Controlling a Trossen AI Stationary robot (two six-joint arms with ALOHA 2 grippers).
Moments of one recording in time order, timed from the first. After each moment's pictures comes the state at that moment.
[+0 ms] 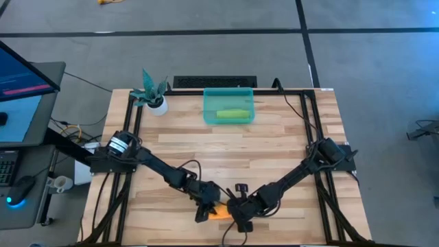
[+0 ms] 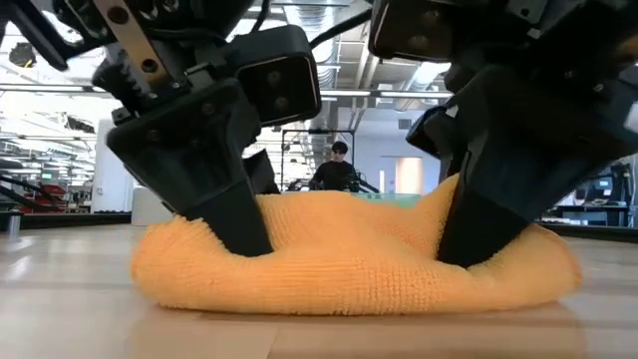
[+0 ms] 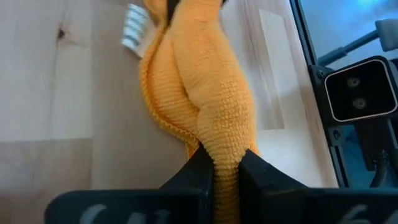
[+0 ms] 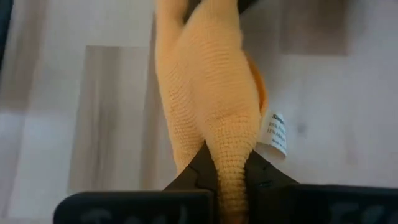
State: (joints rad) left arm -0.40 2.00 1.00 0.24 0.22 -0.53; right arm 0.59 2.06 1.32 -0.37 0.17 0.46
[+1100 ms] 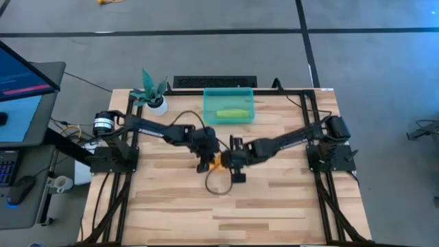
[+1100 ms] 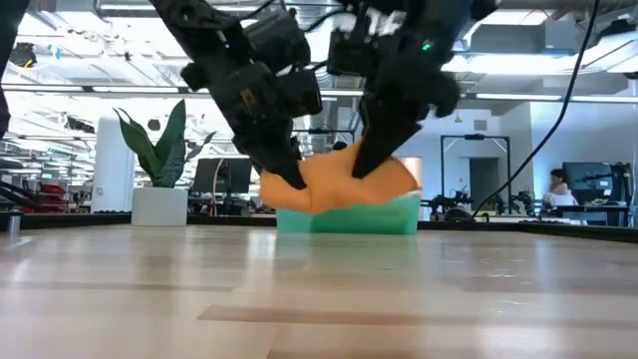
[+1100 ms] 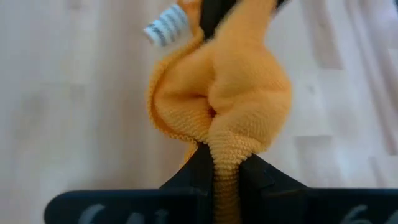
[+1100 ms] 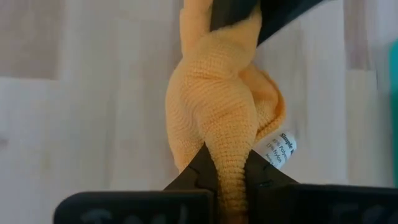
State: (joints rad) left arm 0.06 1.75 1.00 -0.16 0.32 -0.04; right arm 0.20 1.85 1.28 -0.57 0.20 0.02
